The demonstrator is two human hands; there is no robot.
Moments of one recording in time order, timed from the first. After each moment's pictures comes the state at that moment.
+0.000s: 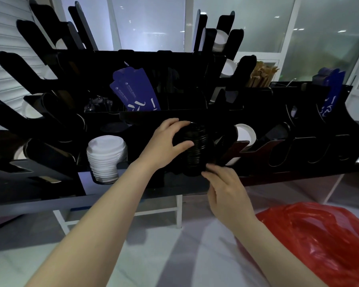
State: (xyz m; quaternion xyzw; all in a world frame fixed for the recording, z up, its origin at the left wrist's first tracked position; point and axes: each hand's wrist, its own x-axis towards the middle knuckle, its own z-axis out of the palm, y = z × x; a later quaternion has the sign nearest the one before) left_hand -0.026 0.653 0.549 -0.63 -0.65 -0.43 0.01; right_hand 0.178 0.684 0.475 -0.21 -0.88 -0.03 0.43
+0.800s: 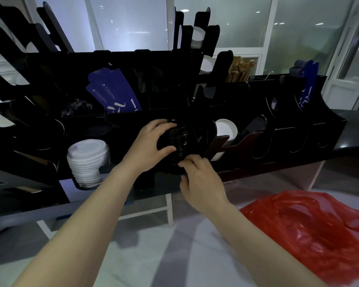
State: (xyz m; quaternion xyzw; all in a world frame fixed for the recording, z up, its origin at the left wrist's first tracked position) left_hand -0.027 0.652 0.545 -0.66 -0.64 -0.39 0.06; right_hand 0.155 0.679 0.490 -0.28 -0.89 0.04 0.37
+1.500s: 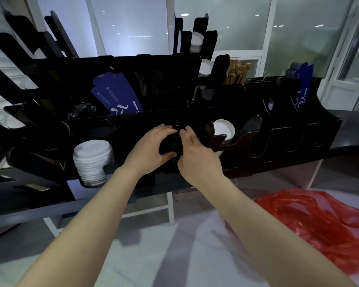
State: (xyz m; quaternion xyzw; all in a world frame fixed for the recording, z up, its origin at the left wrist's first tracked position) left_hand -0.021 0.645 0.542 -0.68 -0.64 -0.35 0.09; right_hand 0.142 0.682 0.537 -0.35 -0.89 -0.01 0.29
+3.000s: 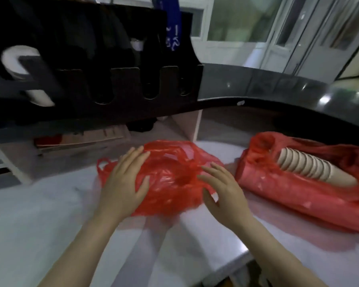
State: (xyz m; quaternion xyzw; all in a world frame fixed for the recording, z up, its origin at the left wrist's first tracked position) left_hand 0.349 0.700 0.393 -0.67 -0.65 -0.35 0.04; right_hand 0.595 0.777 0.380 -0.33 -0.87 0.04 0.36
